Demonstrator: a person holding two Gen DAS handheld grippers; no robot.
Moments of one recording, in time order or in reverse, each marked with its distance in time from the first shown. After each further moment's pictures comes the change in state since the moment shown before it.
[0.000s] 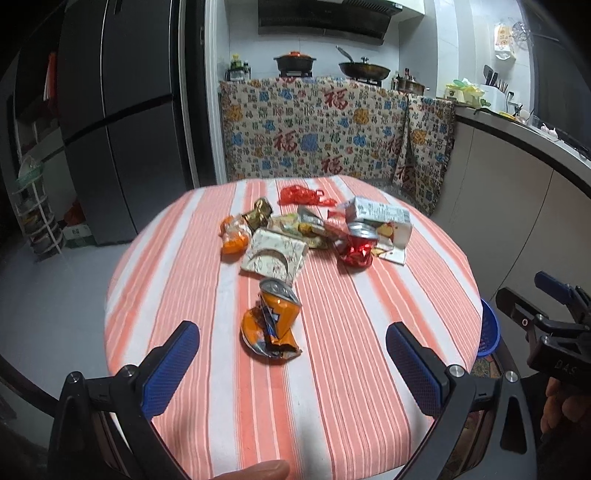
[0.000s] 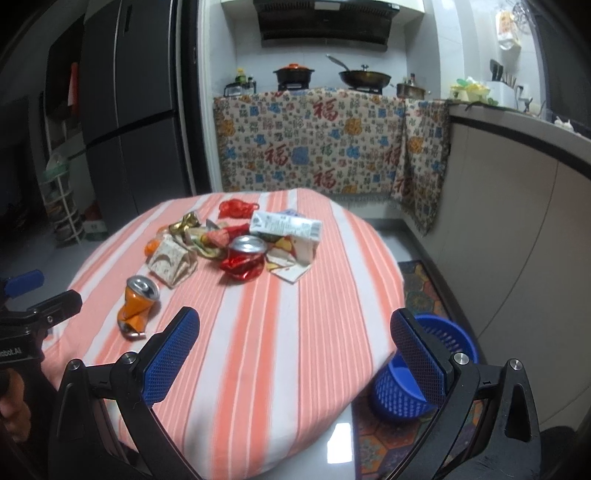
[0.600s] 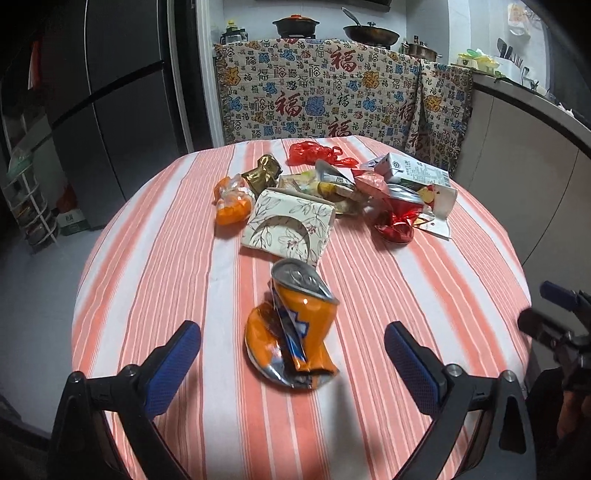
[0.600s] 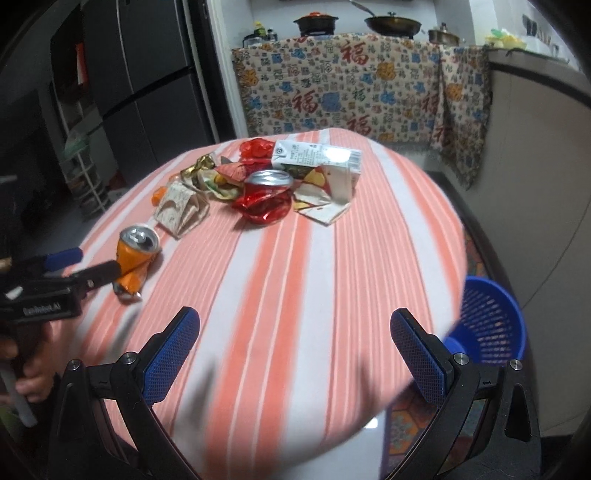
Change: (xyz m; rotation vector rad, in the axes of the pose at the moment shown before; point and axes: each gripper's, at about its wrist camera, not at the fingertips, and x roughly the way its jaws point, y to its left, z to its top) left arm 0.089 0.020 0.000 0.035 0.109 0.020; right arm 0.079 -0.005 -0.018 0.042 0.173 0.175
